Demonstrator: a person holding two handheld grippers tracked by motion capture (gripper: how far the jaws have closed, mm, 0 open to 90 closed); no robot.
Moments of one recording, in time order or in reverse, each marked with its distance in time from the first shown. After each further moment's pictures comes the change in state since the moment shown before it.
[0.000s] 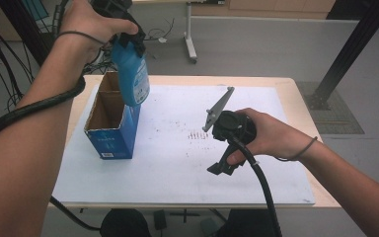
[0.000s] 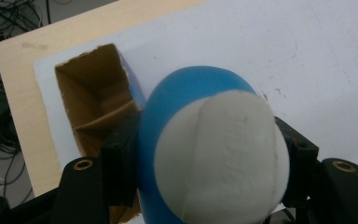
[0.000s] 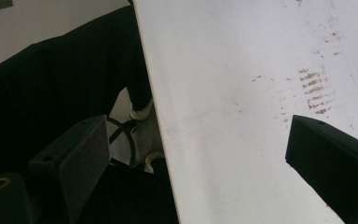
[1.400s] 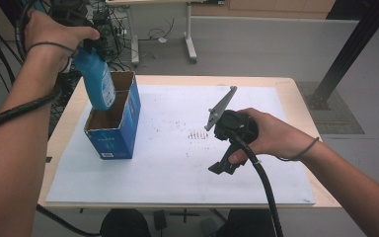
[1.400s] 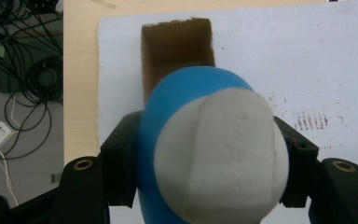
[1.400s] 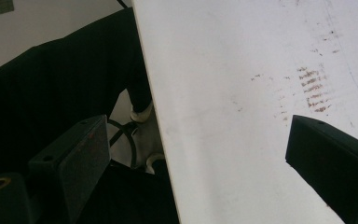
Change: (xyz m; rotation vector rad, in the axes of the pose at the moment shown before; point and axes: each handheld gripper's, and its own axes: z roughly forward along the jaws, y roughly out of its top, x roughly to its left) left arm 0.069 -0.023 0.013 0.007 0.117 -0.239; right arm -0.003 -0.004 -0.001 -0.014 0.000 0.009
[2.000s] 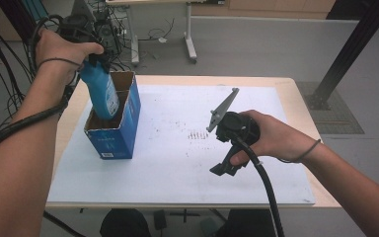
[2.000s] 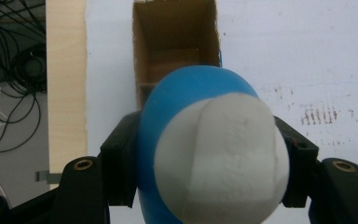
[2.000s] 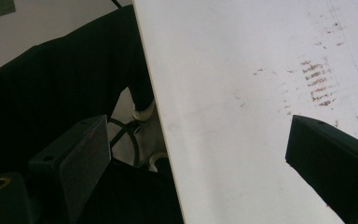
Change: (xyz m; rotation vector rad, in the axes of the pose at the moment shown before) left arm 0.005 -0.009 0.040 0.050 -0.021 -0.011; right arm 0.000 -0.005 0.002 0.004 0.005 0.017
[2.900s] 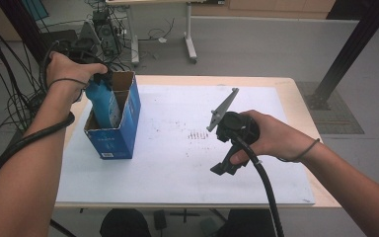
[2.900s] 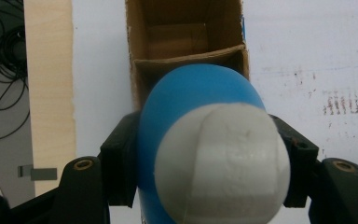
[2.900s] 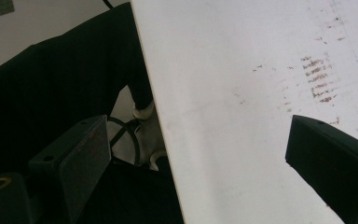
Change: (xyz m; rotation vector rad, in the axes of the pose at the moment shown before) left arm 0.010 -0.014 0.050 0.061 -0.010 -0.007; right arm -0.004 -0.001 0.004 0.006 0.004 0.007
